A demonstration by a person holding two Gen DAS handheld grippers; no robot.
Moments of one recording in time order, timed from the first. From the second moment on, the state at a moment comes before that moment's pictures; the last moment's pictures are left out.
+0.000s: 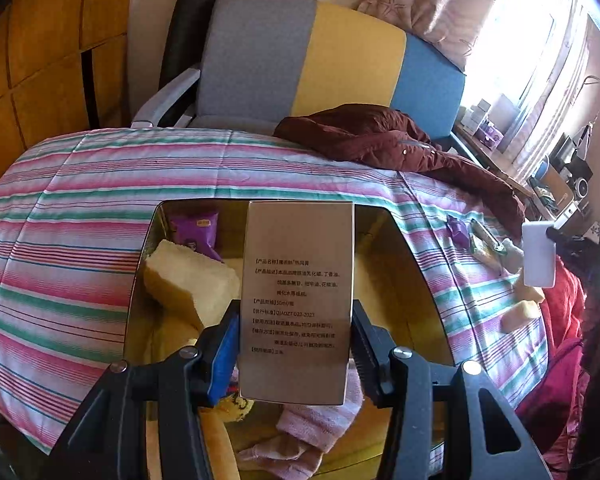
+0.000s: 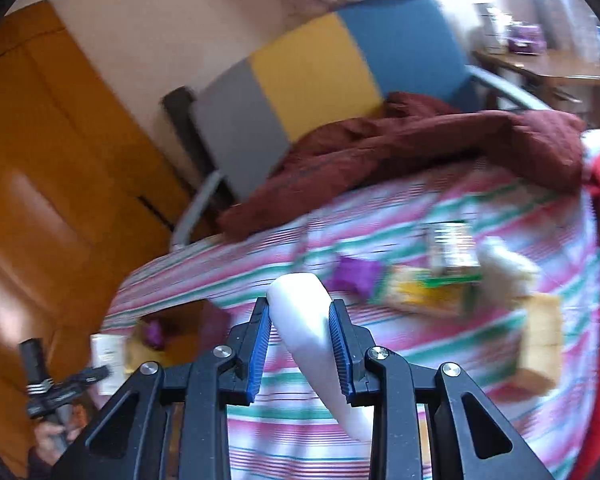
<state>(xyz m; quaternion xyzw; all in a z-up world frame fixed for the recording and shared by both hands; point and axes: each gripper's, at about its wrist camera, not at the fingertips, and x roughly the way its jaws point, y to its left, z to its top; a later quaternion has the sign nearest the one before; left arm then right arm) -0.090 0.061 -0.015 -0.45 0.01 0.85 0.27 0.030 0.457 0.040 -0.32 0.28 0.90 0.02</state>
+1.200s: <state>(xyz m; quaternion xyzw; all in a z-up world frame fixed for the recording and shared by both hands) -0.106 0.037 -0.006 -0.43 -0.02 0.88 0.18 -0.120 0.261 -0.023 -0.41 0.38 0.82 -0.13</state>
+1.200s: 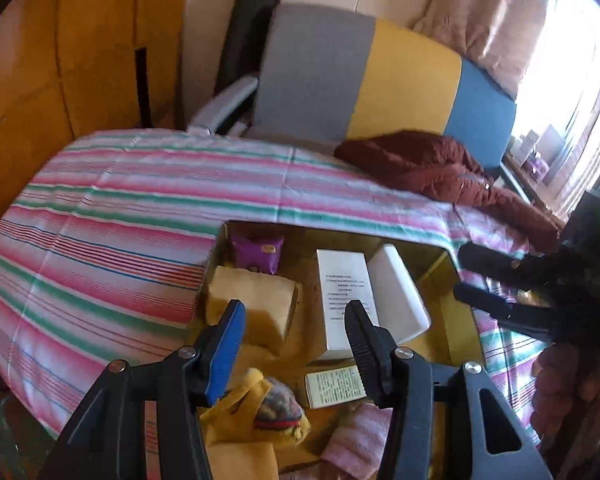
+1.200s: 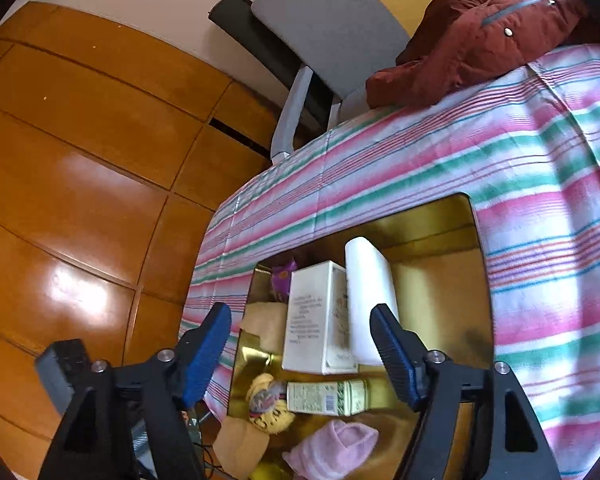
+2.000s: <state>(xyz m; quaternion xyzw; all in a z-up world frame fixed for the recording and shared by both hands) -0.006 0.126 0.009 -0.40 0.03 0.86 0.31 0.014 0.338 -0.005 -0.39 0.24 0.89 0.02</state>
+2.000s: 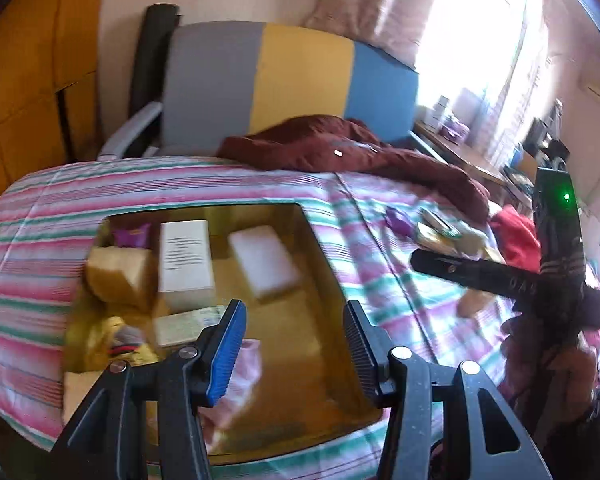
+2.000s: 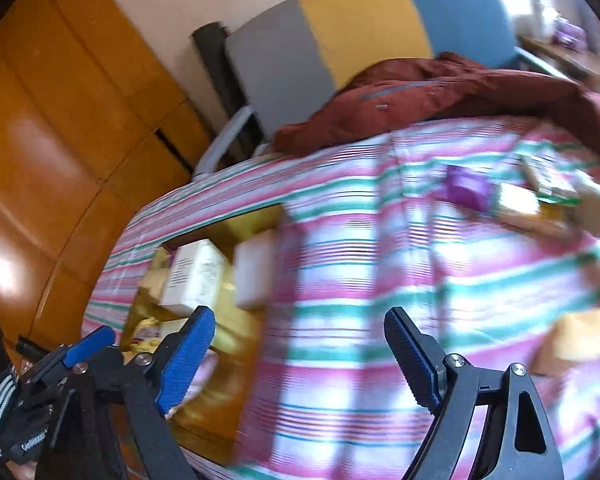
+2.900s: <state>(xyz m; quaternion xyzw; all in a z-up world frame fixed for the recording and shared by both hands) 0.018 0.232 -0.011 -0.46 0.07 0.79 0.40 0.132 0.521 0.011 -0.33 0.32 0.86 0.20</state>
